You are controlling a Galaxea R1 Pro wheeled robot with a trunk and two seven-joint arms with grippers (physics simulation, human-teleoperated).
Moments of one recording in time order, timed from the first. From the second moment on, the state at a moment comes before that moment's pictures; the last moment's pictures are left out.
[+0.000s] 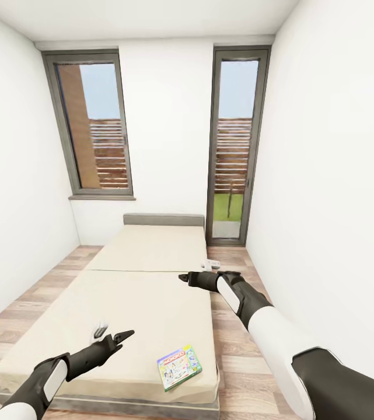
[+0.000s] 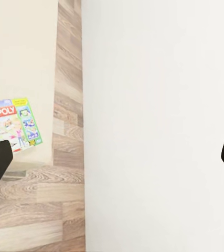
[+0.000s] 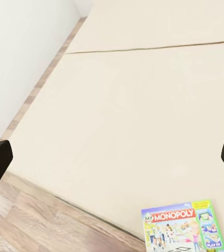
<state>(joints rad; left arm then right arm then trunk) -0.53 0.14 0.34 -0.45 0.26 0.52 -0.88 -0.95 0.17 0.20 -0.44 -0.37 0.44 0.22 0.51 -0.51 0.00</state>
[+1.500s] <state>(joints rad) -0.53 0.15 0.41 -0.45 0.26 0.53 -0.87 -0.87 0.17 0.21 -0.44 -0.37 0.38 0.21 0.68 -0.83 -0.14</state>
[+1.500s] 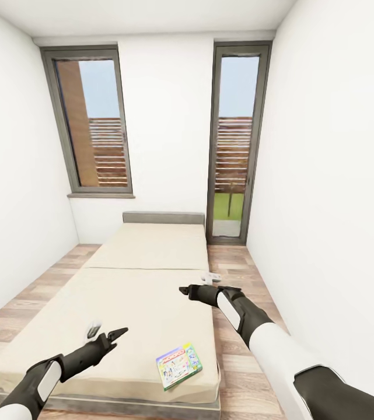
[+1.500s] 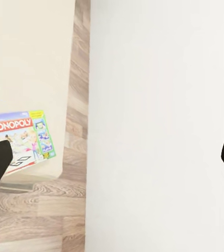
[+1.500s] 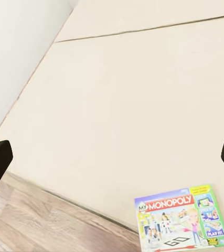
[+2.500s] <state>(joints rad) -0.53 0.15 0.42 -0.45 0.26 0.55 -0.81 -0.87 0.17 0.20 -0.44 -0.37 0.38 0.21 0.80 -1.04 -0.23</state>
